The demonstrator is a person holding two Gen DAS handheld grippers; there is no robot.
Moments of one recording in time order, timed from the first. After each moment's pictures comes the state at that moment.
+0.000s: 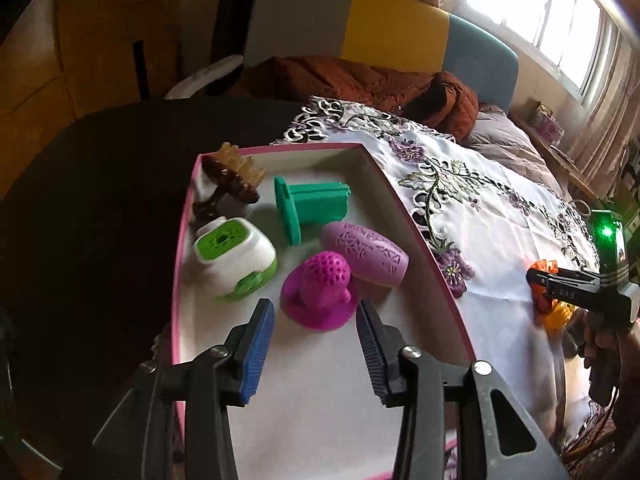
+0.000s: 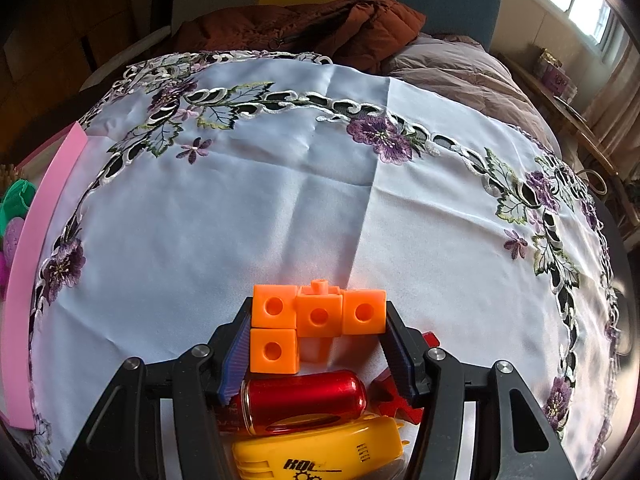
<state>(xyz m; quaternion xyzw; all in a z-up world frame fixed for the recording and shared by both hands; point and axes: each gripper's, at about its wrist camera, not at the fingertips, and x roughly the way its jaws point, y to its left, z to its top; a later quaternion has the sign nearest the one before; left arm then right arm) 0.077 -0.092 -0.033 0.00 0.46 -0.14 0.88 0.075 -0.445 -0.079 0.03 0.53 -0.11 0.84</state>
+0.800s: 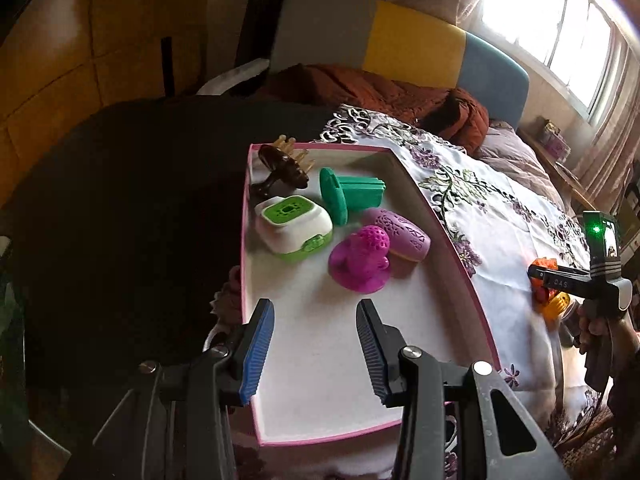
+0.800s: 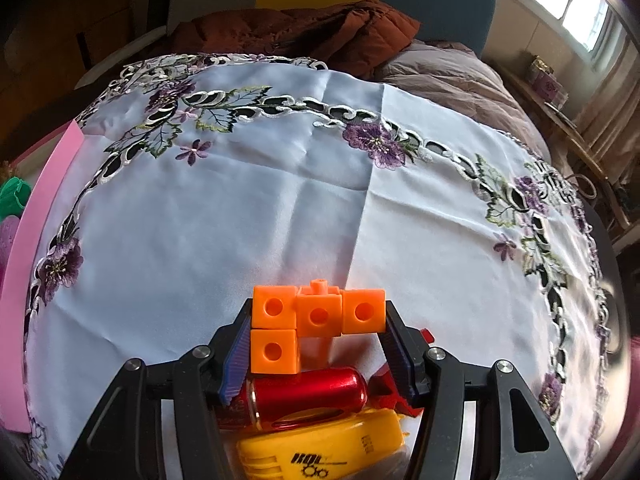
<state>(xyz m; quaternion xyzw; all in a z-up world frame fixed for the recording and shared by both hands) 0.045 -0.044 -0.024 -0.02 0.45 -0.12 0.88 0.072 -0.435 -0.072 0.01 0.53 -0.14 0.84</state>
